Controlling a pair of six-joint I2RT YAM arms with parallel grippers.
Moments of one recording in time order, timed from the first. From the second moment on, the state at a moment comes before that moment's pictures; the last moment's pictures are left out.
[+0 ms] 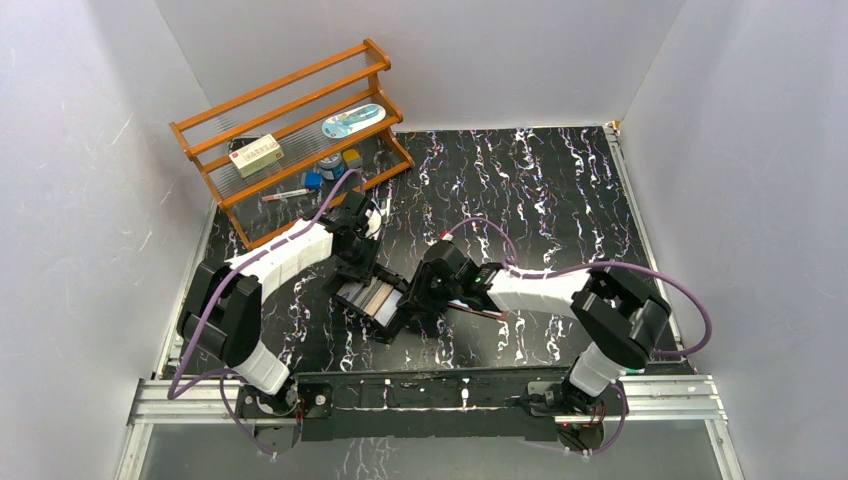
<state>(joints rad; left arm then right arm) -0.51 1.57 1.06 -0.76 0.06 -0.18 0.97 1.59 0.82 -0.04 -0.12 1.25</state>
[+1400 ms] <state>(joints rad) -0.51 1.58 1.17 -0.84 -0.11 -0.18 0.98 1.68 0.91 -0.07 0.02 1.22</state>
